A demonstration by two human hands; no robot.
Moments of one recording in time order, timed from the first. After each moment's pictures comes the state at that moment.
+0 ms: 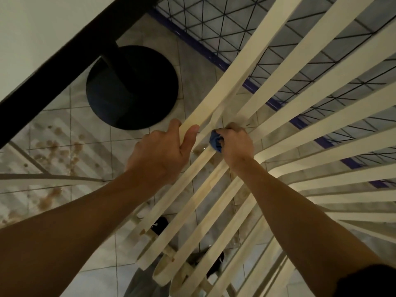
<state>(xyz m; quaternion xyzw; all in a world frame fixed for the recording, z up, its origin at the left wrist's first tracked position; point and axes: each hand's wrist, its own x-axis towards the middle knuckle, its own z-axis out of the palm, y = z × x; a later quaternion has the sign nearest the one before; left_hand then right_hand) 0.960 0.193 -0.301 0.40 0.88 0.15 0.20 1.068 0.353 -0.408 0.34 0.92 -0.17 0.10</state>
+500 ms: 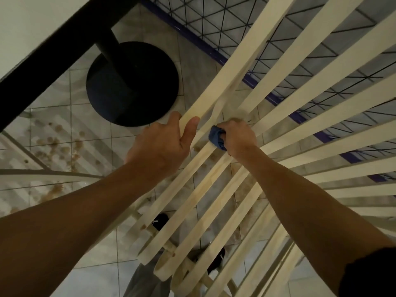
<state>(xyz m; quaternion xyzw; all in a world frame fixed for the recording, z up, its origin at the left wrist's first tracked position) 0.959 0.192 -0.306 0.39 0.88 0.15 0.20 1.061 0.365 -0.410 0.34 0.90 -0.20 0.17</state>
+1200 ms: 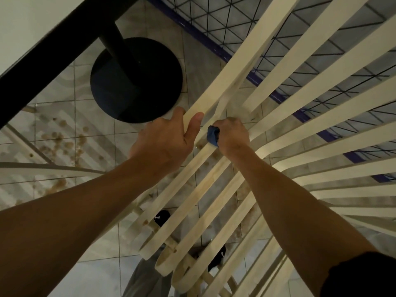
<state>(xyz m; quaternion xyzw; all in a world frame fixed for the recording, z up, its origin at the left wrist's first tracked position) 0.960 0.193 -0.303 0.39 0.88 0.16 0.20 1.051 0.346 -0.419 0.35 0.90 -0.21 0.13</state>
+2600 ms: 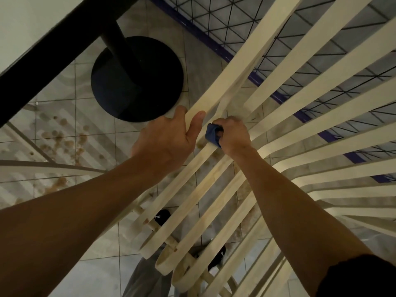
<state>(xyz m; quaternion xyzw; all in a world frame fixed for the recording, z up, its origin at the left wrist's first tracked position) 0.960 0.193 -0.305 0.40 0.88 0.16 0.18 1.056 0.348 -0.429 0.35 0.89 -0.29 0.07</state>
